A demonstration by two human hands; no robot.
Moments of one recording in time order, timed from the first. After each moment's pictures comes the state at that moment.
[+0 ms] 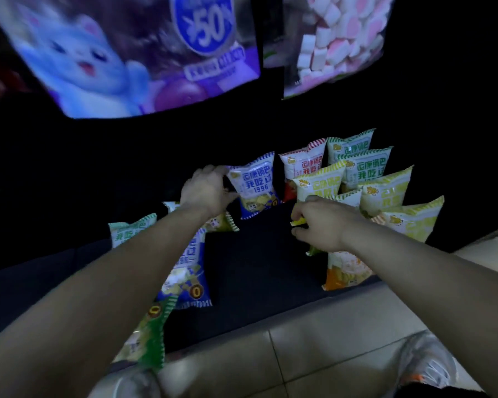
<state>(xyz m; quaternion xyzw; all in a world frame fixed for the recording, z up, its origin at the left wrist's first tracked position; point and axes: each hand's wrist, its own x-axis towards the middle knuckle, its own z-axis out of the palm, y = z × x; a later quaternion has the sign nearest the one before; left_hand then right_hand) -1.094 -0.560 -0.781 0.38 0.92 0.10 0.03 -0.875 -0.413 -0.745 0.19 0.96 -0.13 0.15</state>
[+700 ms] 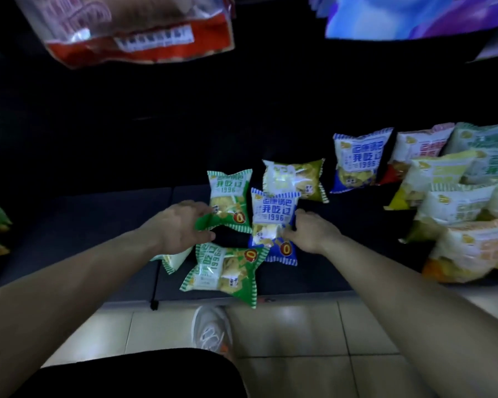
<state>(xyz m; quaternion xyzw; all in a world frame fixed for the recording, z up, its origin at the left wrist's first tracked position) -1.112 -0.878 -0.770 0.32 0.91 0.02 0.24 -0.989 -0.610 -0.848 0.19 0.92 -0.25 0.22</state>
